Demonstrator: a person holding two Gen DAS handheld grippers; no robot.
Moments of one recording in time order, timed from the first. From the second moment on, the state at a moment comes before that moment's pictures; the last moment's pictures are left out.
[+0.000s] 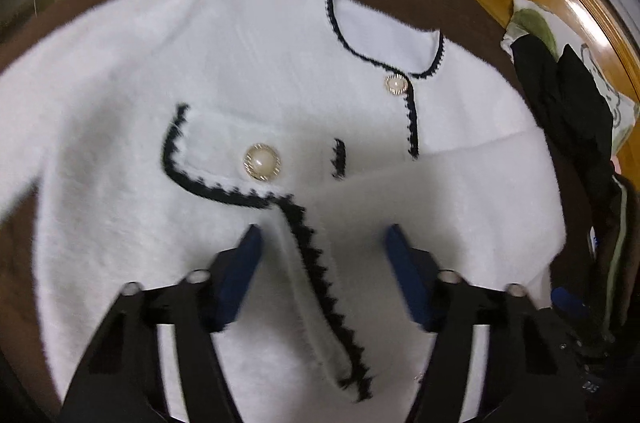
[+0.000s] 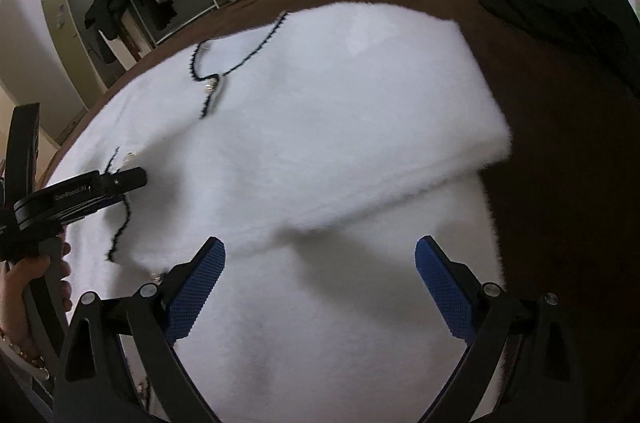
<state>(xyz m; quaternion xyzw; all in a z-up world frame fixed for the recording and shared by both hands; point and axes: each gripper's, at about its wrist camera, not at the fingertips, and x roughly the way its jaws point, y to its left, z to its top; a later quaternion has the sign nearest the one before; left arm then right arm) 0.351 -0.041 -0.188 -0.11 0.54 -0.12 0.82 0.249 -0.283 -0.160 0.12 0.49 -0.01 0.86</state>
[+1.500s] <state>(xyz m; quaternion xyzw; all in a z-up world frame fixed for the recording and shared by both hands) 0.433 -0.031 -0.189 0.02 0.50 -0.07 0.86 0.356 -0.307 -0.192 0.05 0.50 -0.01 0.87</state>
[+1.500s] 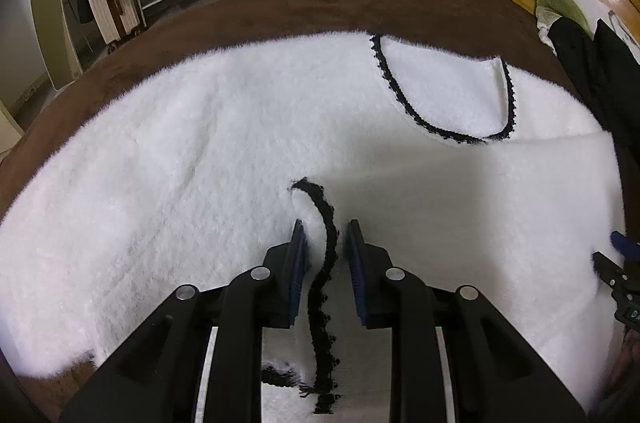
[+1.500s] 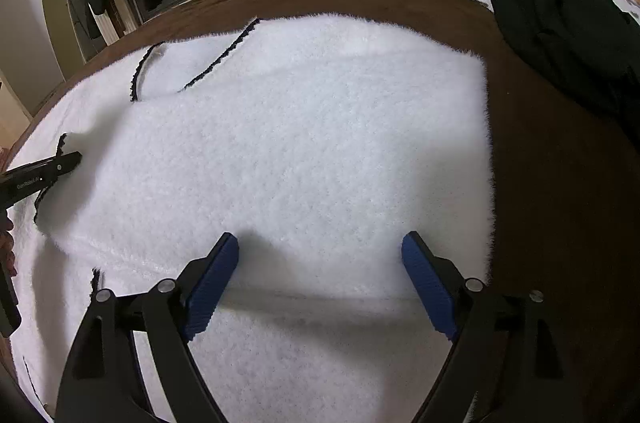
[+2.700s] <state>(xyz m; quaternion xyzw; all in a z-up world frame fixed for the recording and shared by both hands) 0.214 0.261 -0.153 -0.19 0.43 0.23 0.85 0.289 -0.159 -0.127 0.00 0.45 0.07 0.89</state>
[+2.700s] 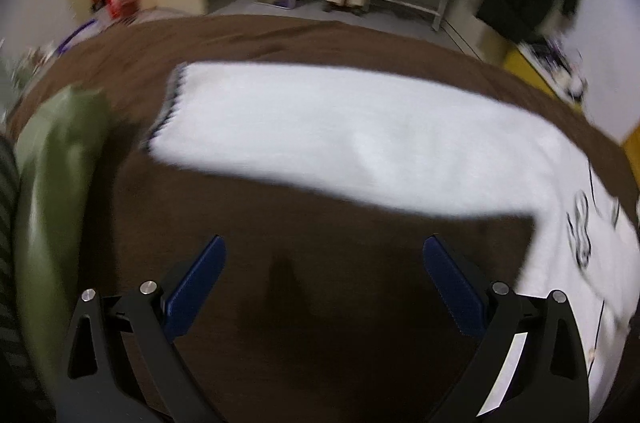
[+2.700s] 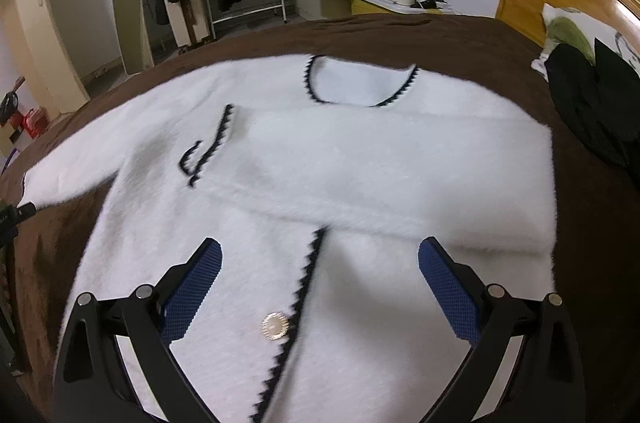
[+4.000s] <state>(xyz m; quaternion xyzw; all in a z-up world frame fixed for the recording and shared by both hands) 0.266 0.350 -0.117 -0.26 0.33 0.17 0.89 0.344 -0.019 -0.145 -0.02 0.47 0.17 0.87</state>
